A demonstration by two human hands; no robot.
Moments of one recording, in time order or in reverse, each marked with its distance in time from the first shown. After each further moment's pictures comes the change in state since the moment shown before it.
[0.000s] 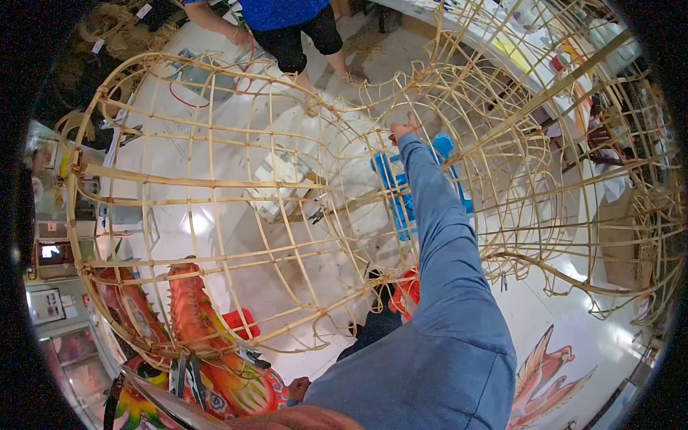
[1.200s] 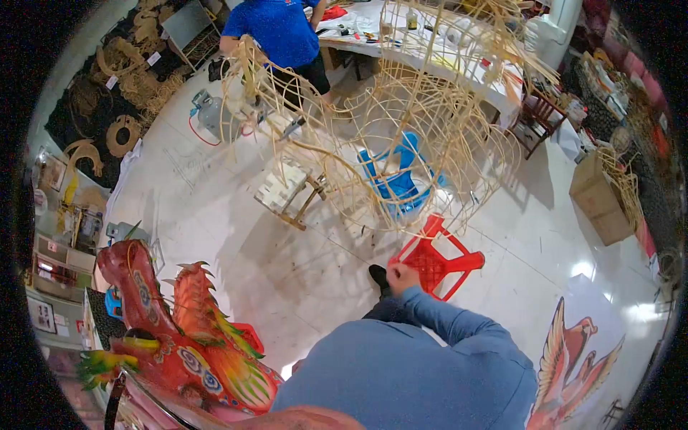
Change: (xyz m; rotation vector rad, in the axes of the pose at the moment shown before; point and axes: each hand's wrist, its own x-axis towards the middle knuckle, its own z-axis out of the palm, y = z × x) left_hand 0.065 -0.240 -0.057 0.368 0.022 0.431; right_hand -0.640 0.183 -0.155 -0.565 0.008 -0.396
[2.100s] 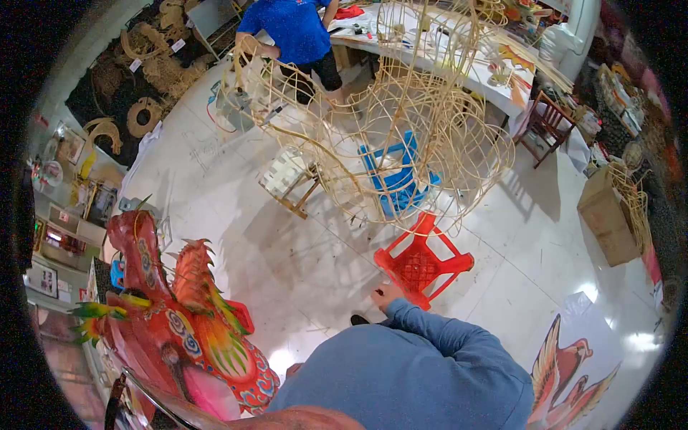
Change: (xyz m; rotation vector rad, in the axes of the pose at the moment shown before) left_hand -0.119 0.042 0.085 0.026 -0.070 -0.019; right_hand -0.067 0.056 -0.055 -0.029 -0.456 0.019
